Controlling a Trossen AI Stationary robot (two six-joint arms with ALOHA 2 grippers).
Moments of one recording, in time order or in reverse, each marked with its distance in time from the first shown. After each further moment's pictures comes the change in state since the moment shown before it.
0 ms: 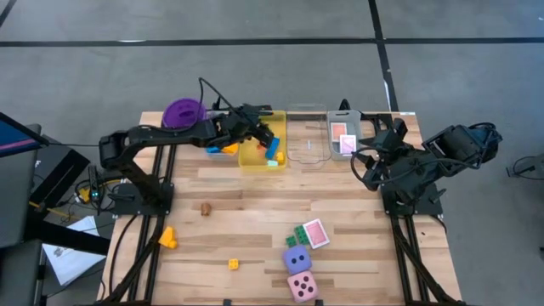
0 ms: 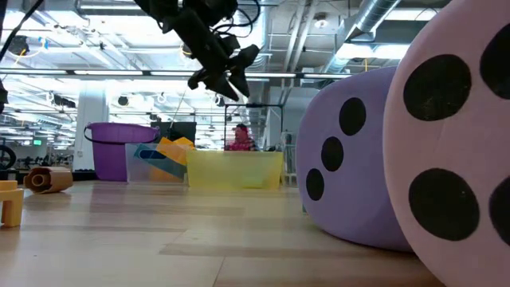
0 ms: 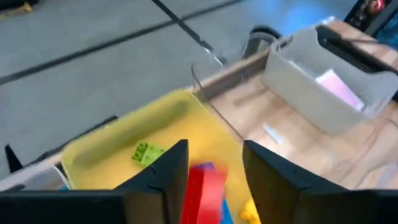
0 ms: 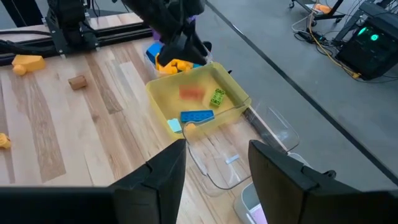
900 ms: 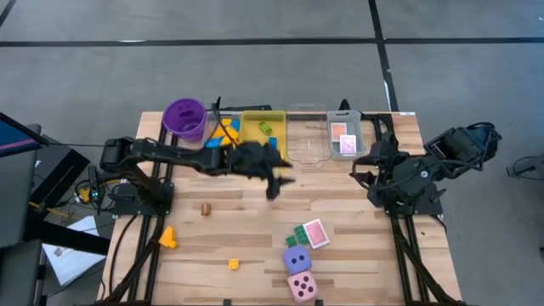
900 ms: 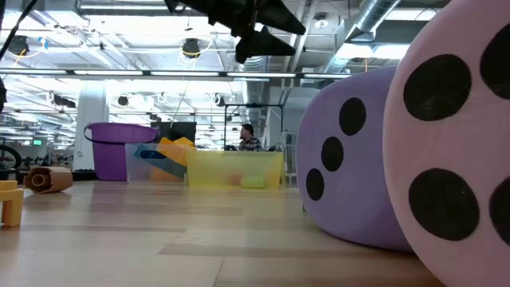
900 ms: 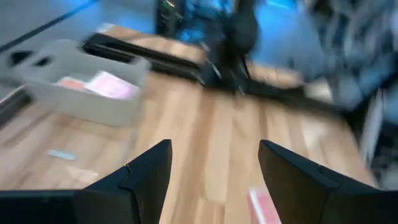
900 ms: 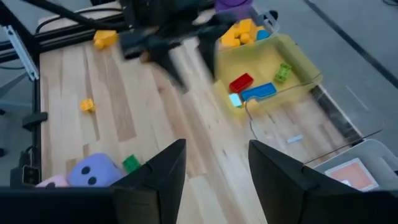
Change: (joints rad) left arm -0.309 0.021 0.001 0.248 0.398 0.212; right arm 0.034 0.002 0.000 0.069 -0.250 0.006
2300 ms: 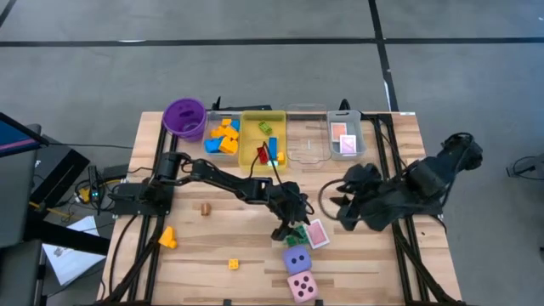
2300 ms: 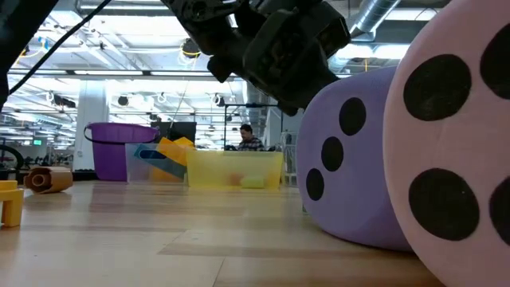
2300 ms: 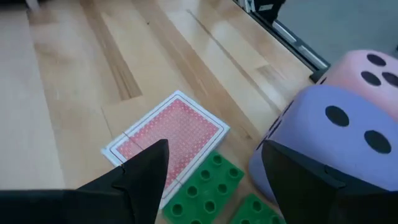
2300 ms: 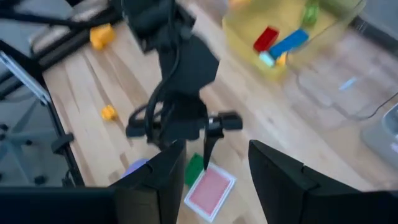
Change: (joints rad) left arm -0.134 0.511 0.180 0.103 0.463 0.359; right arm 0.070 0.199 0.000 0.044 -0.018 0.430
